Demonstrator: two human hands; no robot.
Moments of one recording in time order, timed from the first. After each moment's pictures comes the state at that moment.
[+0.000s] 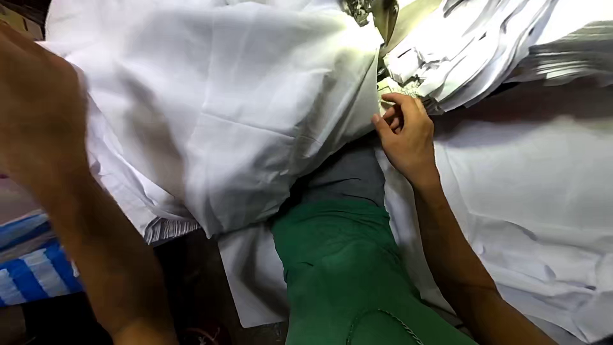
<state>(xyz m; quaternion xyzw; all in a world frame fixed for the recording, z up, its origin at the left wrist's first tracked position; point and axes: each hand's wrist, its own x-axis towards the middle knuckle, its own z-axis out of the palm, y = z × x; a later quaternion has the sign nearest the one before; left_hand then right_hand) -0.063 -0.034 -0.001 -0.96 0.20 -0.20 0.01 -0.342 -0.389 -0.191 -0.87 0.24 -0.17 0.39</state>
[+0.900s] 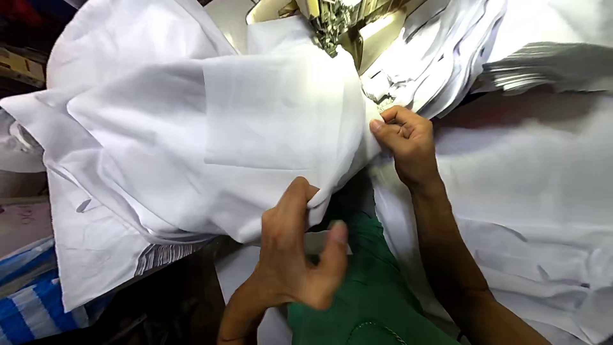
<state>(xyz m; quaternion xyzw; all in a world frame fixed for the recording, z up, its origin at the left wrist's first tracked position) -0.299 -0.165 -0.067 -0.77 0.44 0.01 -0.45 -0.353 -0.404 -0.164 -0.70 0.13 -0.23 0.66</state>
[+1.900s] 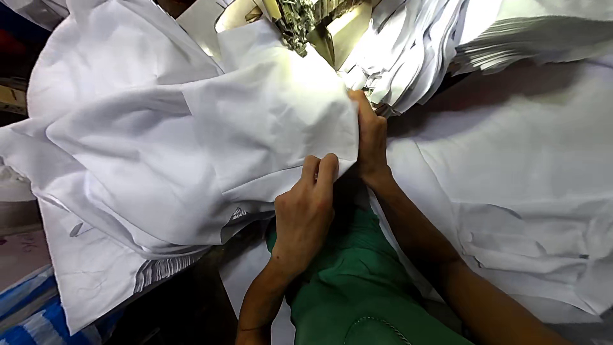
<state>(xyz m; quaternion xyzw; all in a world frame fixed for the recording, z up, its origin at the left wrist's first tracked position) -0.303 -0.216 -0.104 -0.87 0.45 -0.10 -0.19 -0.323 -0.374 -0.167 -0.83 0.19 -0.35 0.39</state>
